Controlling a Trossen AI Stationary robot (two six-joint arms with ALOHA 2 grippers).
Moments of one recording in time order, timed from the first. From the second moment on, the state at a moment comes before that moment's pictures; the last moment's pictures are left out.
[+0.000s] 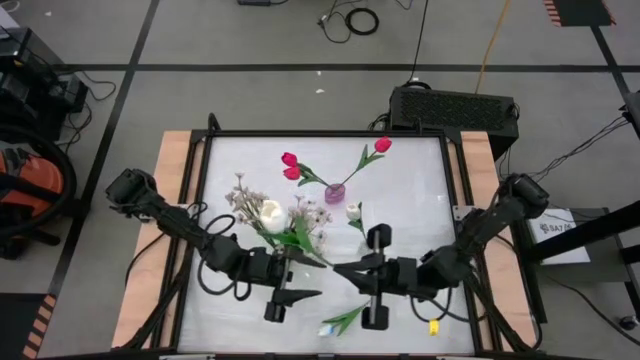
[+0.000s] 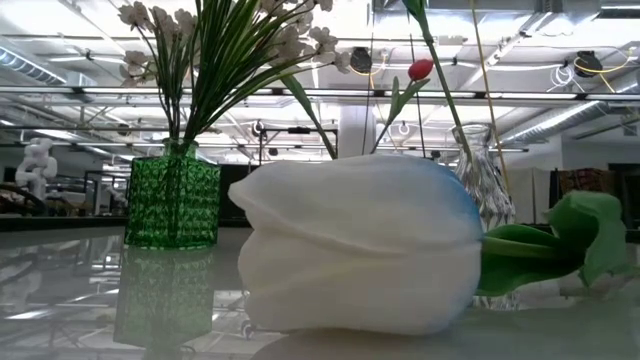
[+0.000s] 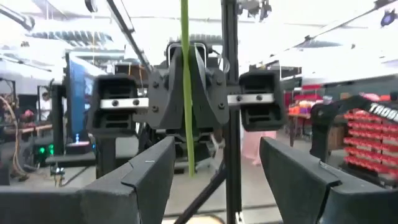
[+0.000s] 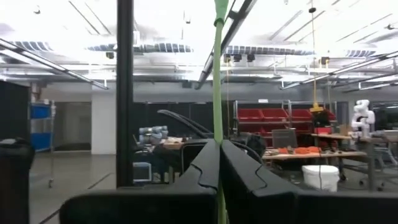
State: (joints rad) left arm -0.55 1.59 1.05 0.94 -0.32 0.17; right arm 0.66 1.62 1.23 0.95 0.70 -0.30
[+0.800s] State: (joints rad) left arm -0.48 1.61 1.05 0.91 -0.28 0.11; right arm 0.60 1.69 1.23 0.97 0.65 -0.33
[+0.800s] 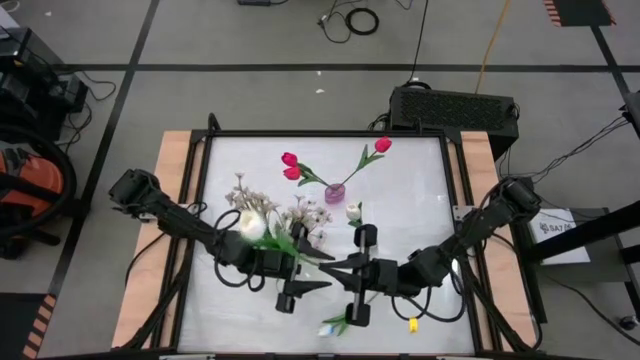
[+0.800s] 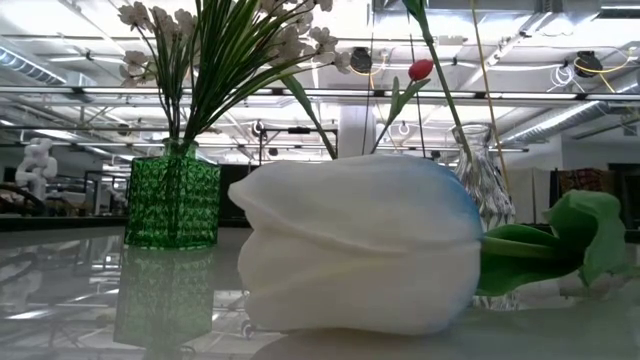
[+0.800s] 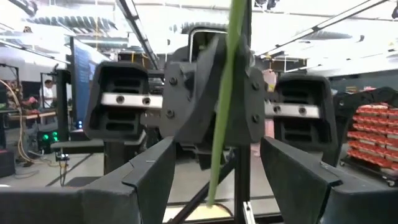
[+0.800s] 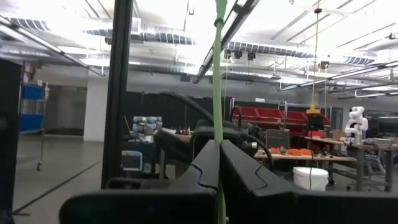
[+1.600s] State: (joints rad) left arm -0.46 1.61 1.05 0.82 -0.23 0.03; right arm 0.62 1.69 1.23 0.92 0.76 -0.29
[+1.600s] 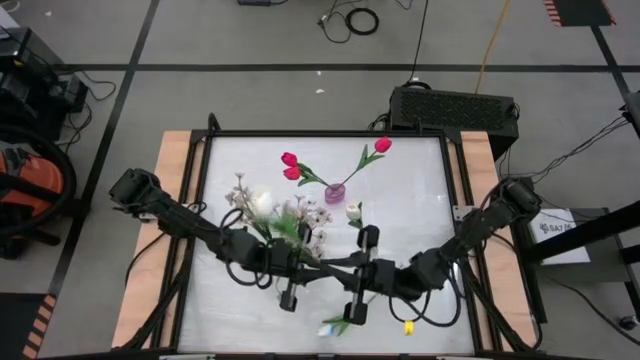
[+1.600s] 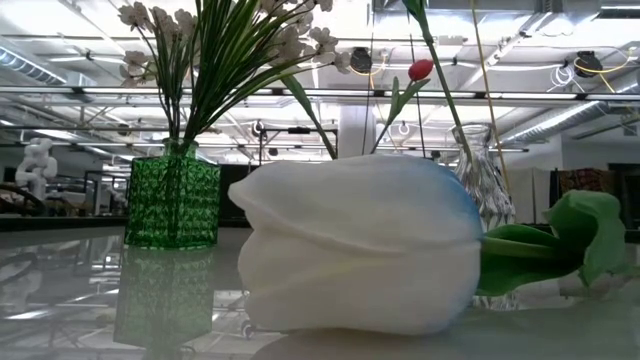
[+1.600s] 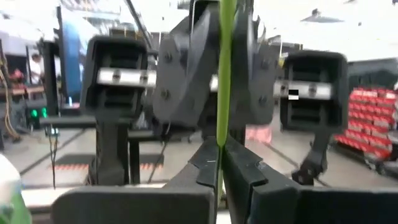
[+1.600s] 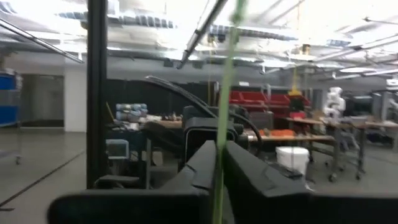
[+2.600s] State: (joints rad) left arm -0.49 1.61 1.05 0.47 -0.24 -0.15; right arm 0.70 1.57 1.29 0.51 0.87 -0.09
